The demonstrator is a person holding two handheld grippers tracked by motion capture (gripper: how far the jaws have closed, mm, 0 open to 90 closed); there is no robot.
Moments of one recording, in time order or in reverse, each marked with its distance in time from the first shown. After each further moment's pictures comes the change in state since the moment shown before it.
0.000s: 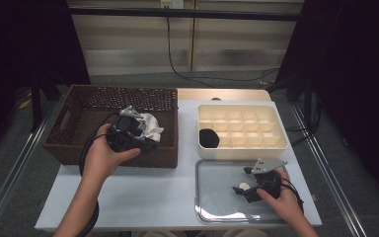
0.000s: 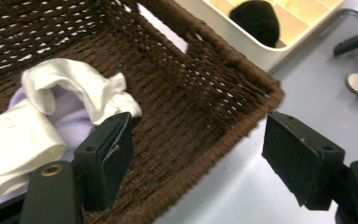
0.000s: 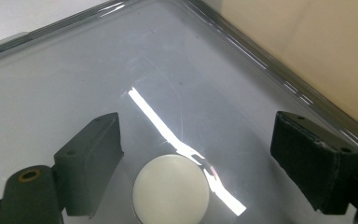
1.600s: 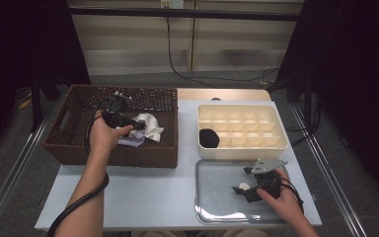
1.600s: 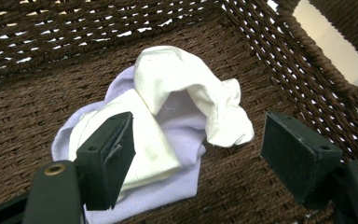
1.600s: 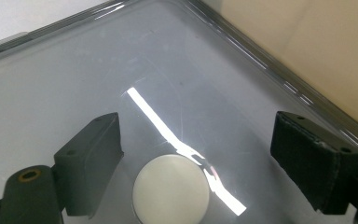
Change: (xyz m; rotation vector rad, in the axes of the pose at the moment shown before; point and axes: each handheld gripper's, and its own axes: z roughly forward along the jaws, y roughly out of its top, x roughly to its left) left arm 0.086 0.004 0.047 0.055 0.152 -0.213; right arm 0.000 0.000 0.000 0.000 -0.001 -0.001
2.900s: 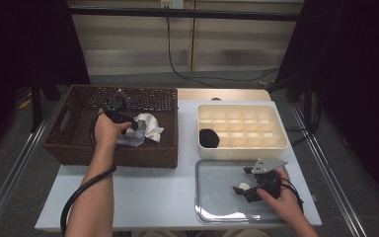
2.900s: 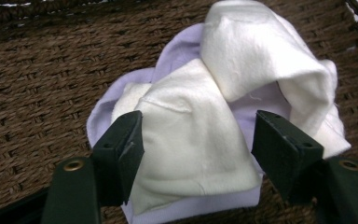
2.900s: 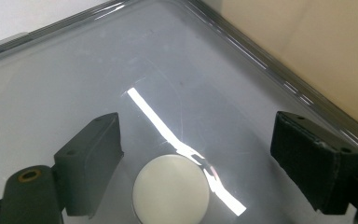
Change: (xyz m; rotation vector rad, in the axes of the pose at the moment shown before) left arm 0.030 0.007 0.037 0.176 0.108 -0.116; right arm 0.000 0.000 0.000 -0.001 0.002 -0.001
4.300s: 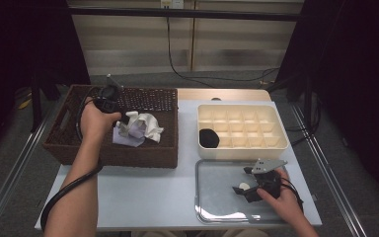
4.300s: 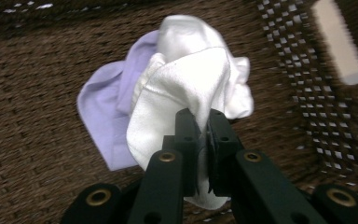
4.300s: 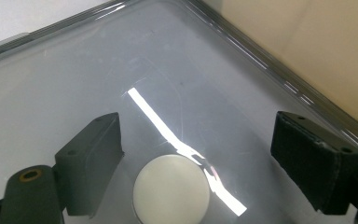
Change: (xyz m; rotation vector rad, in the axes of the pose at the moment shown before) left arm -0.011 0.011 -0.075 0.036 -0.137 -0.014; right arm 0.000 0.000 0.000 -0.002 0.002 0.004
